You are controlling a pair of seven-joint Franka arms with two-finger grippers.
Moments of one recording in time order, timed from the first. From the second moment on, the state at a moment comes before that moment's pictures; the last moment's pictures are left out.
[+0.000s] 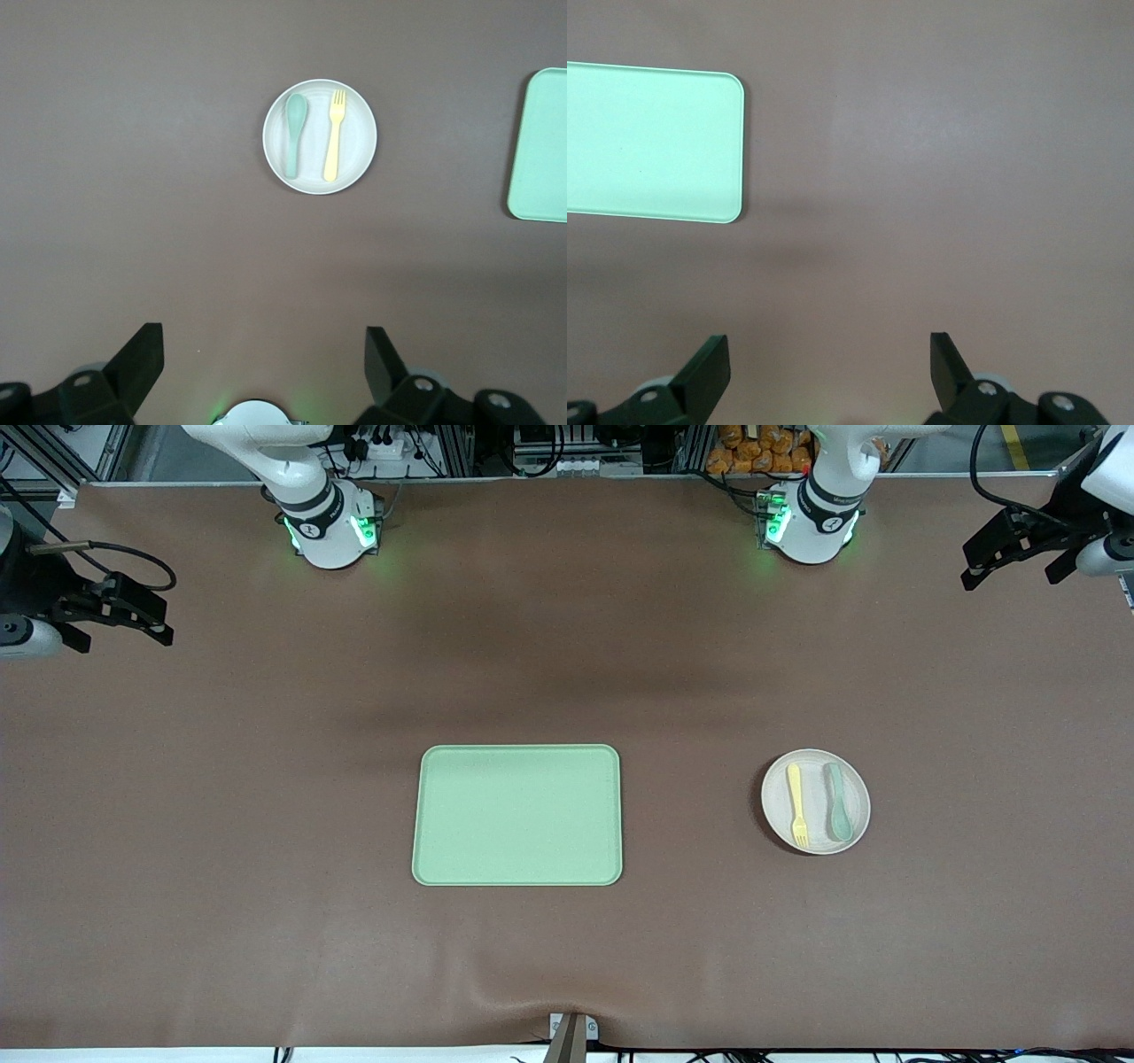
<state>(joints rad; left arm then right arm) -0.04 -0.22 -0.05 -1.69 0.00 1.49 -0.16 -0.01 0.01 0.08 -1.46 0.01 1.43 -0.01</state>
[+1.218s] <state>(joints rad) -0.01 0.00 -0.03 -1.81 -0.02 1.75 -0.16 -0.01 0.01 0.08 -1.46 0.01 1.43 -0.01</state>
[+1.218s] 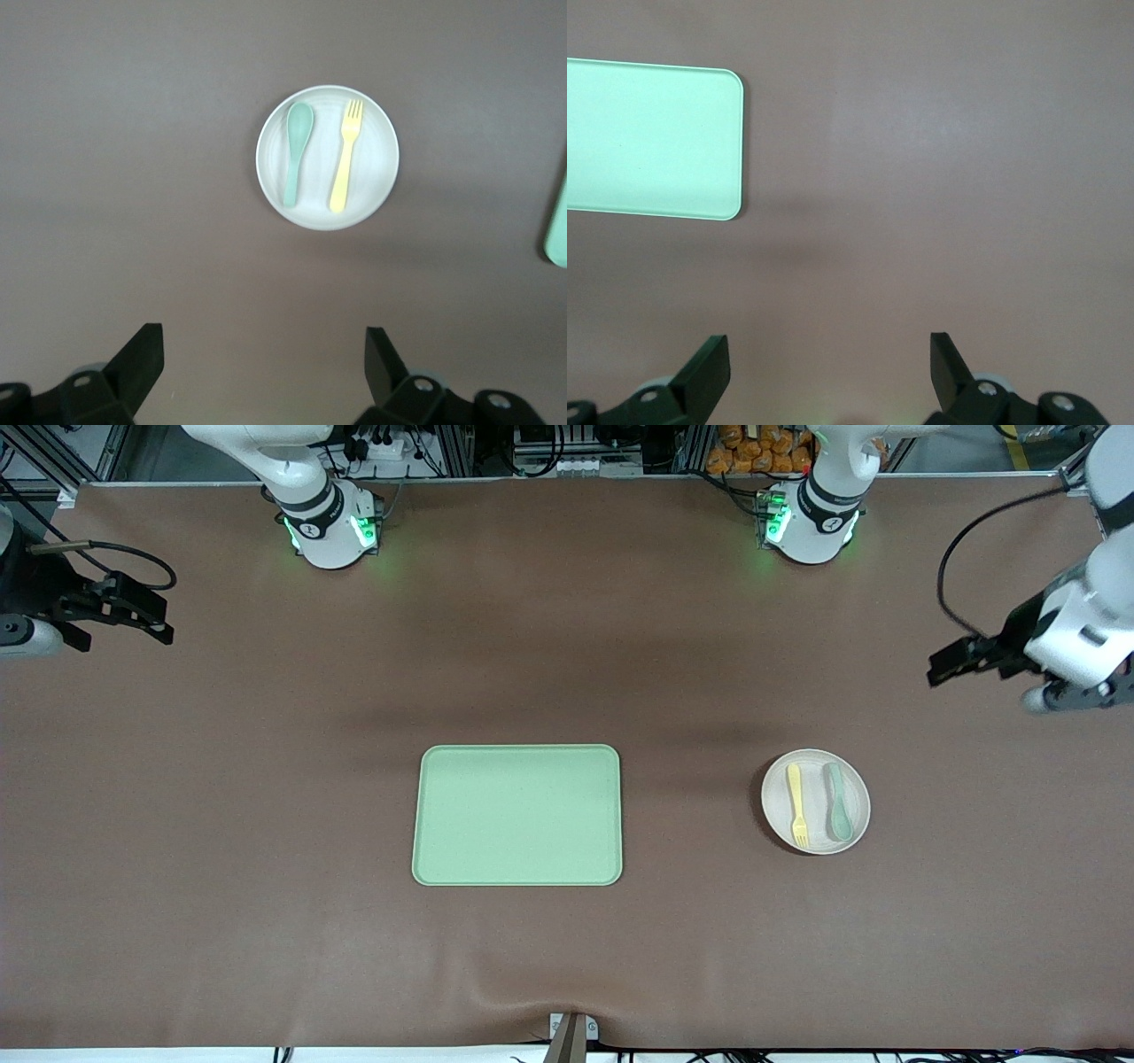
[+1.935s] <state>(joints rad) 0.08 0.19 -0.03 -2.12 -0.02 2.30 -0.16 -0.01 0.01 0.08 -1.46 0.04 1.43 -0.01</state>
